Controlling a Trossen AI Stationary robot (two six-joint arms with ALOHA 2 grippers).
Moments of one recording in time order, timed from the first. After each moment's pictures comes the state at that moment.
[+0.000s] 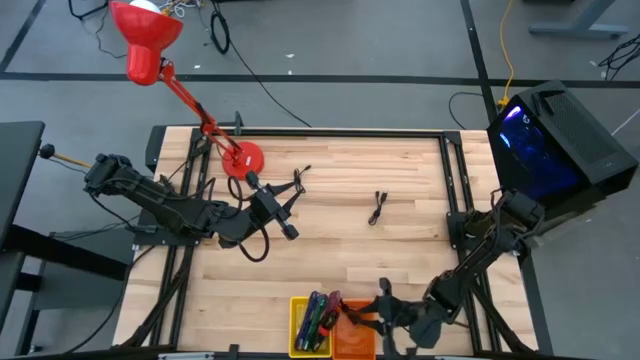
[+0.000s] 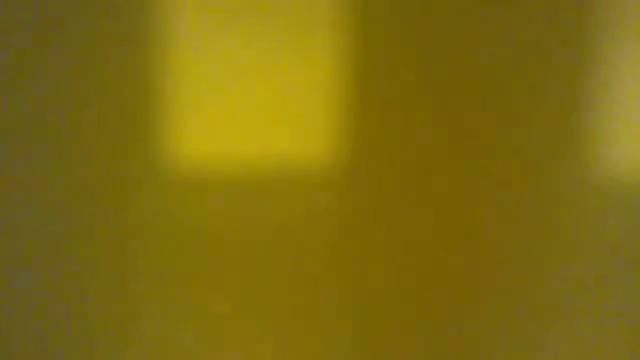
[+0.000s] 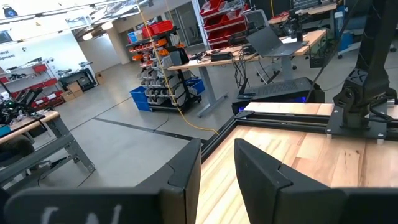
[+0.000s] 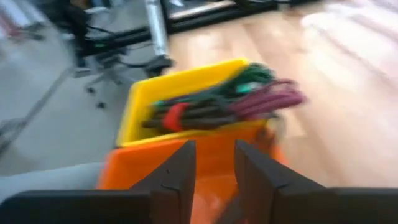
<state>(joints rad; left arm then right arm) -0.39 1.31 0.99 0.23 -1.11 0.16 0.88 1.77 0.90 0.35 0.73 0.63</state>
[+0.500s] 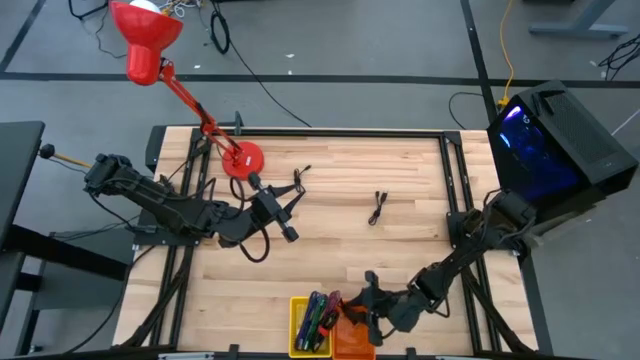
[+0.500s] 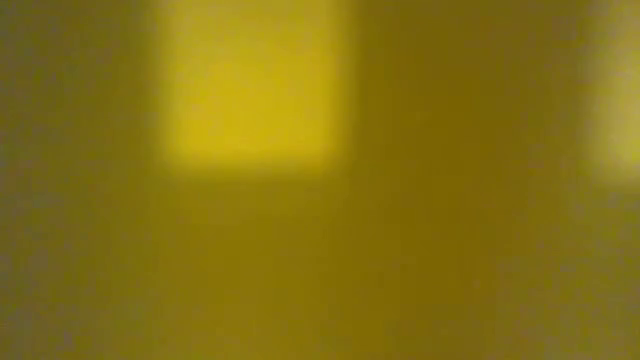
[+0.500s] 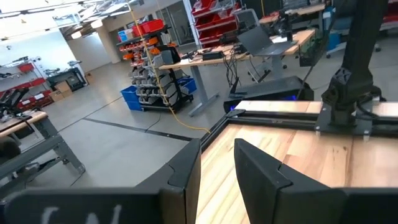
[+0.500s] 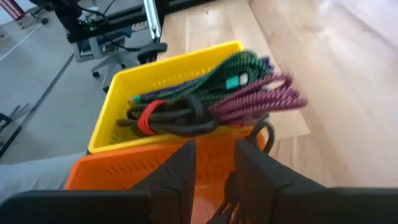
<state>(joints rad) -0.38 1.31 0.99 0.21 -1.07 0.14 0.76 1.81 0.90 0.37 0.53 0.61</state>
